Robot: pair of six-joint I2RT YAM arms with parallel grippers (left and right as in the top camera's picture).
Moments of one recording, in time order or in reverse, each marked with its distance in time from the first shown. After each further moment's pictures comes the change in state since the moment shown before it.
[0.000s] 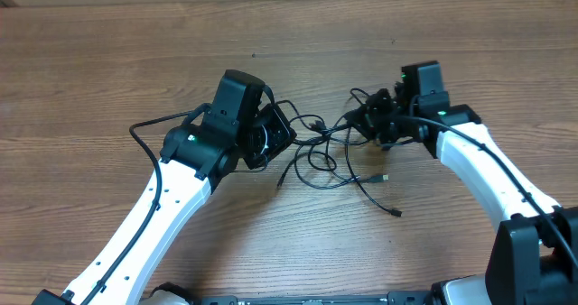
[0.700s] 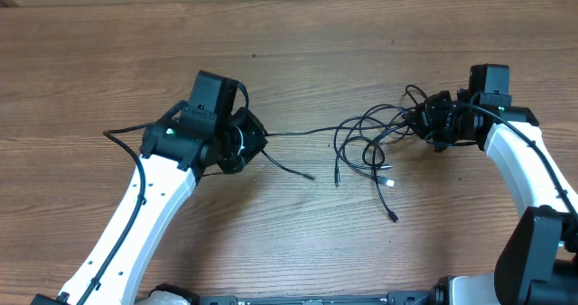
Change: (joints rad) left arm 0.122 0.000 0.000 -0.163 -0.039 0.027; right arm -0.317 0.003 0.000 -0.142 0.021 -0.161
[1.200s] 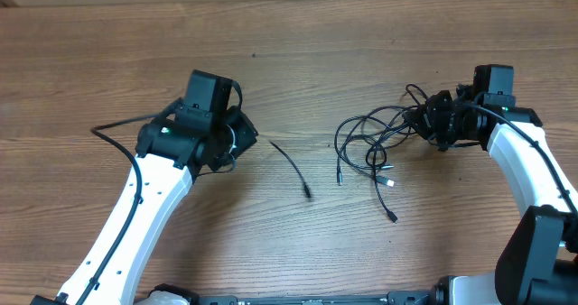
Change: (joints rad) left arm 0.023 0.000 0.000 -0.016 -0.151 0.099; right arm -0.016 0.001 0.000 0.004 -0.060 -0.136
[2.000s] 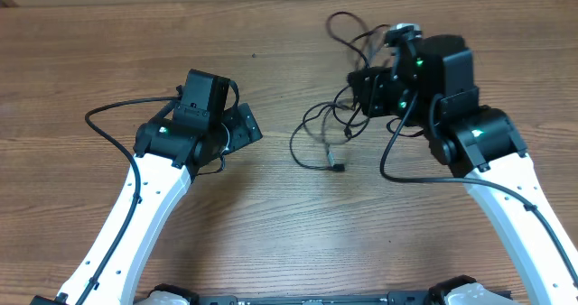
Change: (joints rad) left arm 0.005 0.000 0.000 0.000 -0.109 0.249; right arm 0.485 -0.277 0.249 -0.016 0.332 -0.535
